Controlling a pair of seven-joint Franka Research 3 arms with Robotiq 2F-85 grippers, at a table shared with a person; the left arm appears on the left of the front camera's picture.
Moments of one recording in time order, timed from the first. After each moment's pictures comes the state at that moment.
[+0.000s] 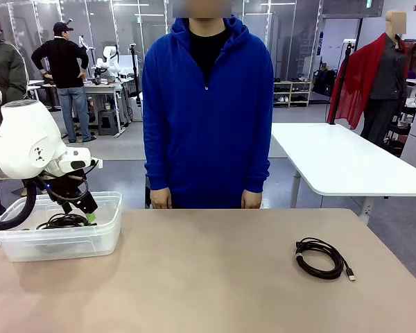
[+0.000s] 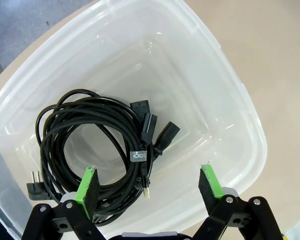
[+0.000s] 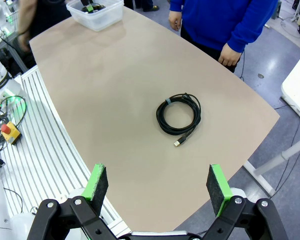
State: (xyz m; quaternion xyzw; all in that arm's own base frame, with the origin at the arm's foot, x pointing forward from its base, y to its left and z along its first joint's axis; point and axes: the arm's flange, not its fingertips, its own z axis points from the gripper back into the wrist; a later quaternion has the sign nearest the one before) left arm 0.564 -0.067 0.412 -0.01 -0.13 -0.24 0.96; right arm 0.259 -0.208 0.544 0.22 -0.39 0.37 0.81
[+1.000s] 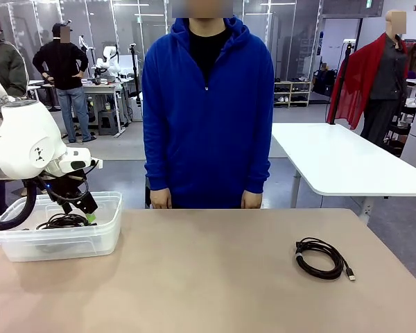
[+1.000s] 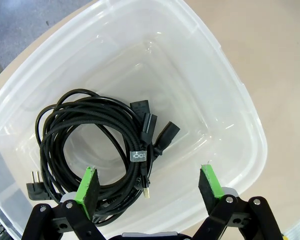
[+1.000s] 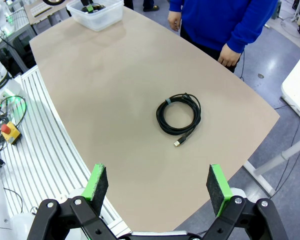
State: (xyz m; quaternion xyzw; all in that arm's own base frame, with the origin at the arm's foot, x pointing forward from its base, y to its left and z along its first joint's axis) left arm 0.564 -0.068 0.411 -0.01 -0.13 -0.24 0.96; right arm 0.259 -0.208 0.544 0.22 -0.39 0.37 0.81
